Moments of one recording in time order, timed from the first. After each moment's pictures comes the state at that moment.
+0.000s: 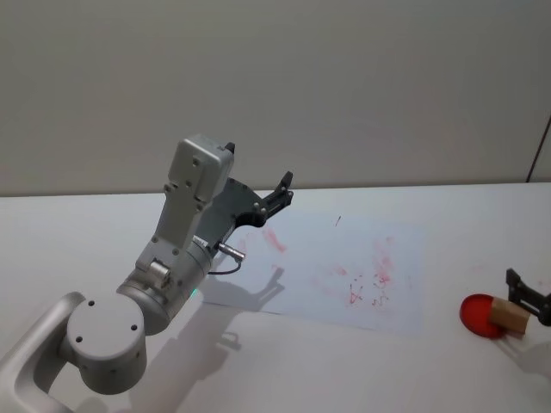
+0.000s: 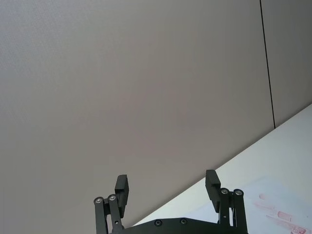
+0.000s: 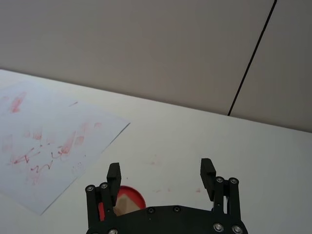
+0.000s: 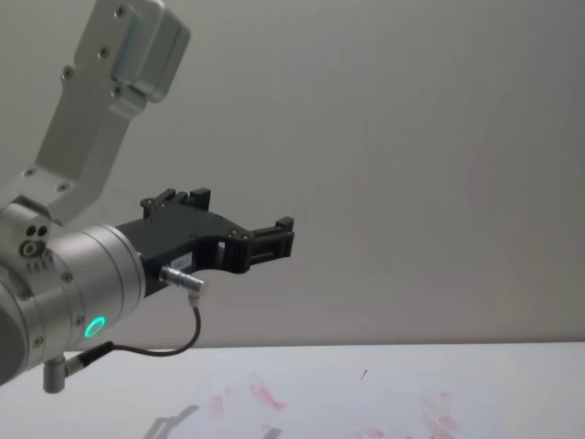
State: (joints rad) left arm -0.24 0.38 0.45 -1.63 -0.20 0.01 -0.01; right arm -0.23 0.54 -0.10 -1.83 0.35 0.13 0.04
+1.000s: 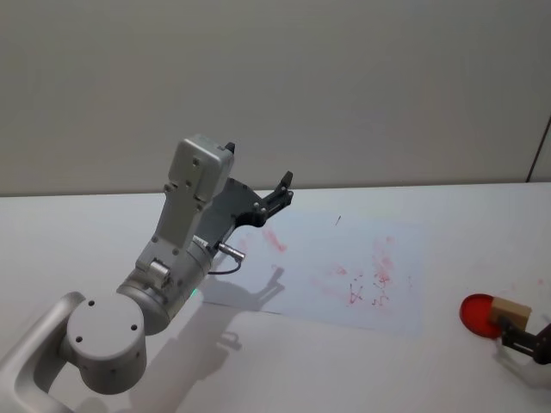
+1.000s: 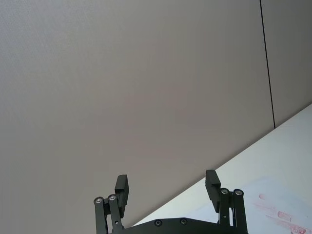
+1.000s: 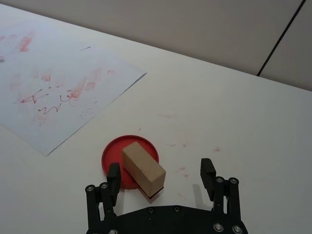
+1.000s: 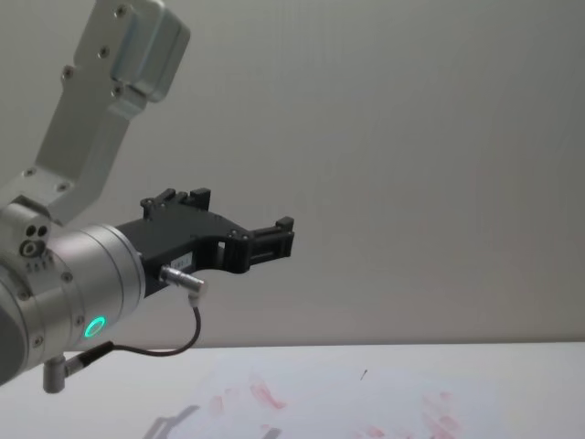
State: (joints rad) left arm -0.24 0.38 0.45 -1.63 -0.20 0.01 -0.01; right arm -0.23 0.57 -0.10 -1.78 0.31 0.24 0.17
